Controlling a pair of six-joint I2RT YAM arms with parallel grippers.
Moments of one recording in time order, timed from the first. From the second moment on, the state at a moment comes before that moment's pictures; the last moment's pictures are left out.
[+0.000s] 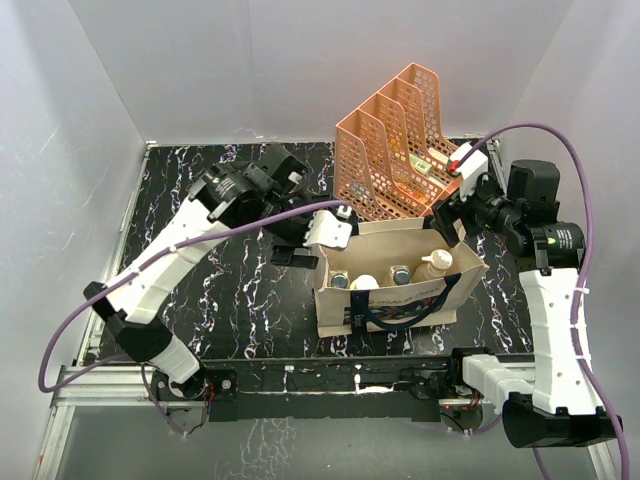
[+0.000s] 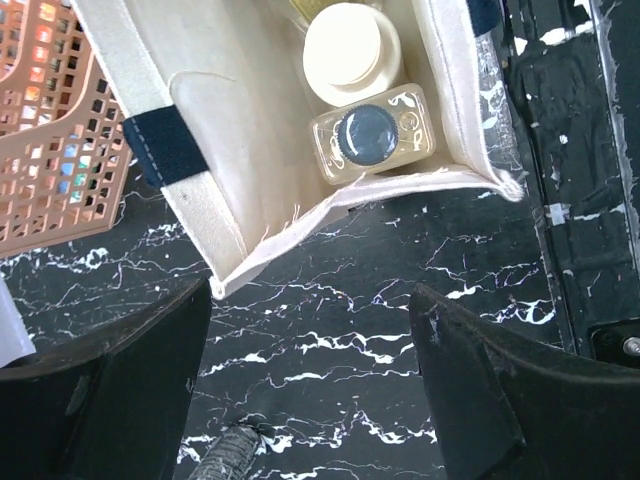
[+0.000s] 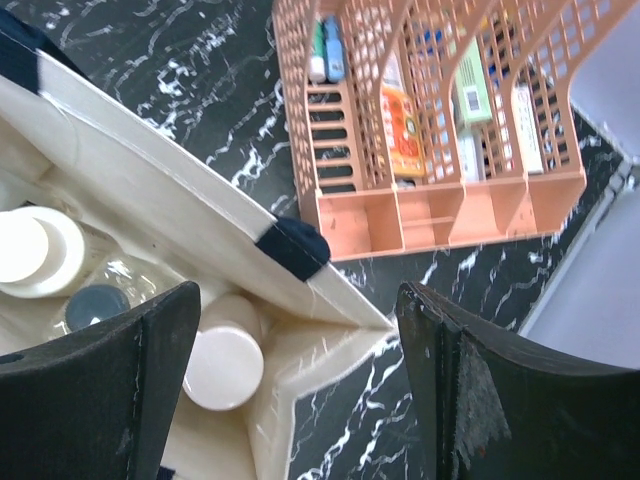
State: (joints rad) left arm -0.82 1.55 1.93 -1.37 0.44 1.00; right arm 0.02 1.01 1.39 -0.96 -0.47 -0.57
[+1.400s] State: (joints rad) left arm -0.94 1.71 1.83 -1.40 0.23 1.15; right arm -0.10 0.96 1.26 -1.16 -0.47 -0.60
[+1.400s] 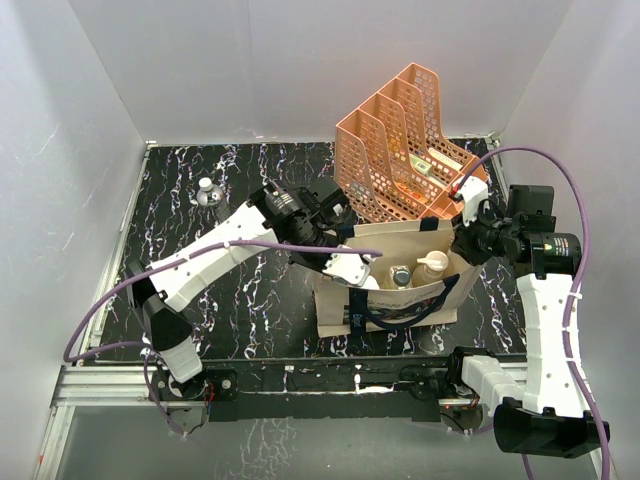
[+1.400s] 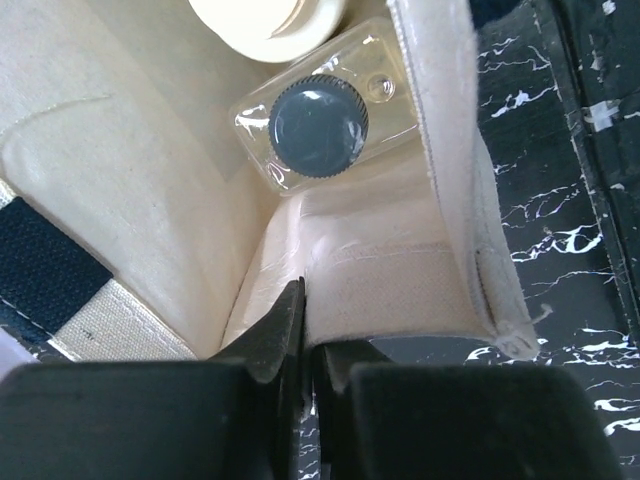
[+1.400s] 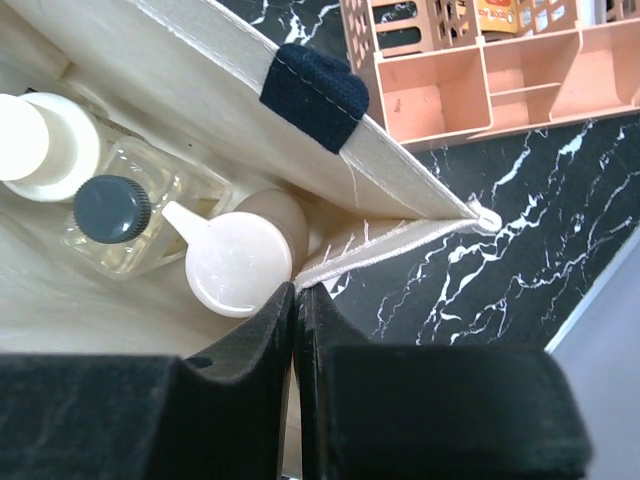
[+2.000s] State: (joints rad) left arm -0.86 1.67 1.75 -1.36 0.06 1.20; right arm -0.10 0.93 1.20 -1.11 -0.68 -0.61
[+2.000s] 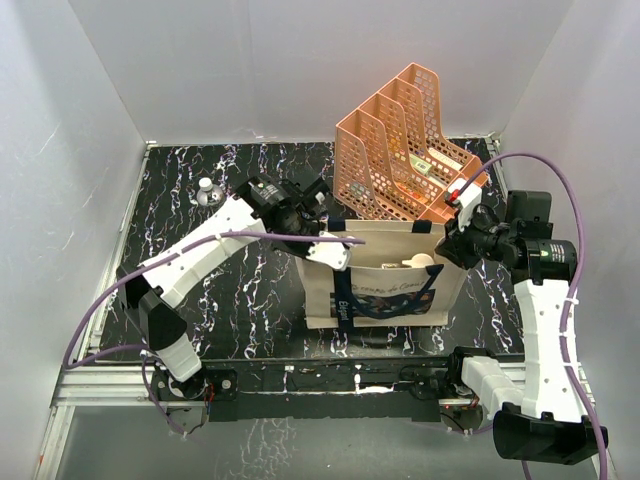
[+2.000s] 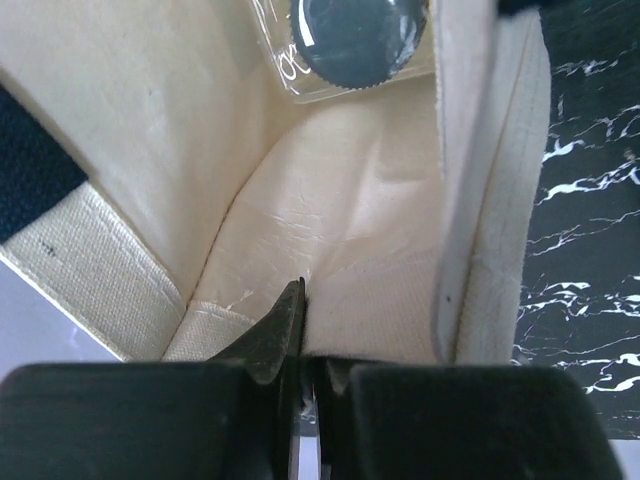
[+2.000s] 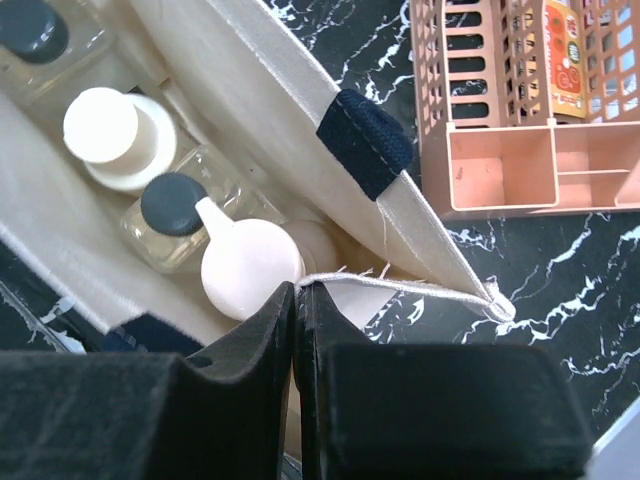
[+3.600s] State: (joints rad) left arm -0.69 1.53 1.62 -1.29 -0.05 1.10; right arm 0.14 1.03 1.14 -0.77 -0.56 -0.49
